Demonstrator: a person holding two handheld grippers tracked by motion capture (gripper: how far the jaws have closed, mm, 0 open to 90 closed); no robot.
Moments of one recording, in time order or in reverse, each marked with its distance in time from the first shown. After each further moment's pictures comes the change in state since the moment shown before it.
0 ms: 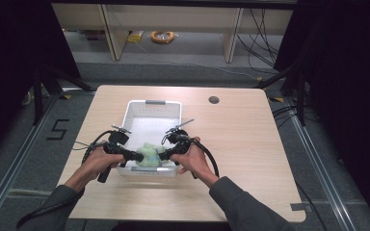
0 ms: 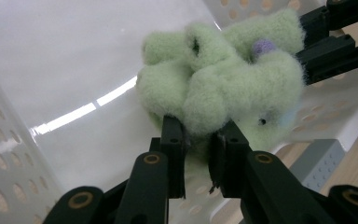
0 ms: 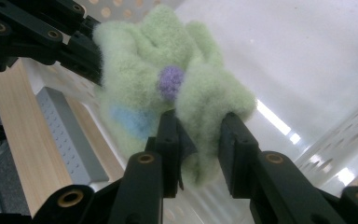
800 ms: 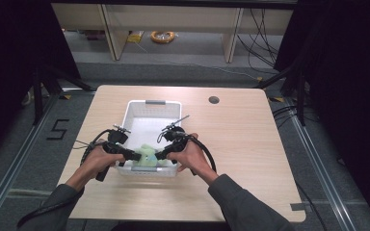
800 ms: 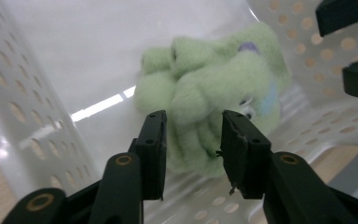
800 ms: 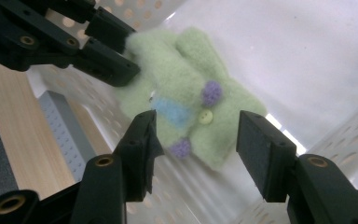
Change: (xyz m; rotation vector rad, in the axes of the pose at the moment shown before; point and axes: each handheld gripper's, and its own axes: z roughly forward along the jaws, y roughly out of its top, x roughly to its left) left arm 0.003 0.002 0.000 0.017 0.116 -0.010; right arm 0.009 0.013 -0.006 0.025 -0.035 -0.045
